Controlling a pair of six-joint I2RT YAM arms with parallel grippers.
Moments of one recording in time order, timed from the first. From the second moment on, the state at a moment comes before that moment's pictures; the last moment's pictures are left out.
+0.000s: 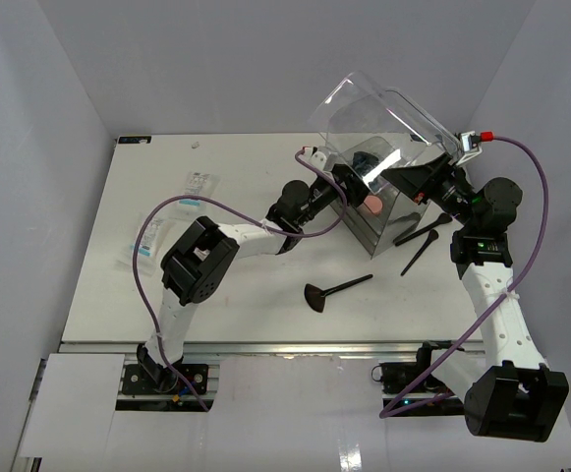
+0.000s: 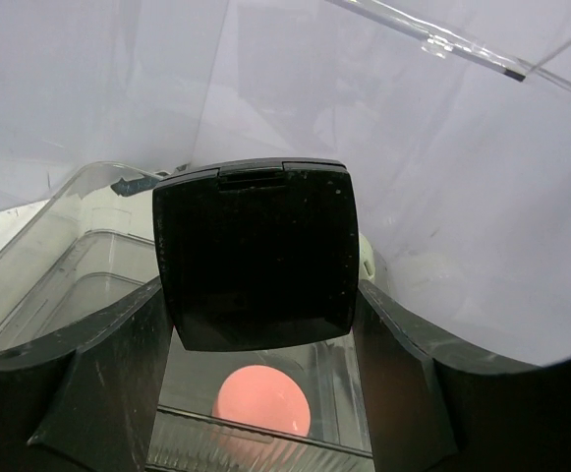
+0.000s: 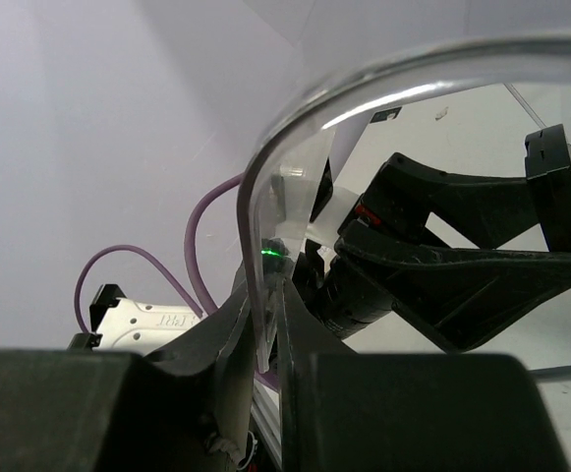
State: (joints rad) left arm -0.80 2.14 1.40 1.03 0.12 -0.36; right arm -0.04 1.01 0.86 0.41 -0.87 1.06
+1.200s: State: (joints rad) left arm -0.81 1.96 1.05 1.03 0.10 -0.33; right arm -0.05 0.98 0.85 0.40 -0.88 1.07
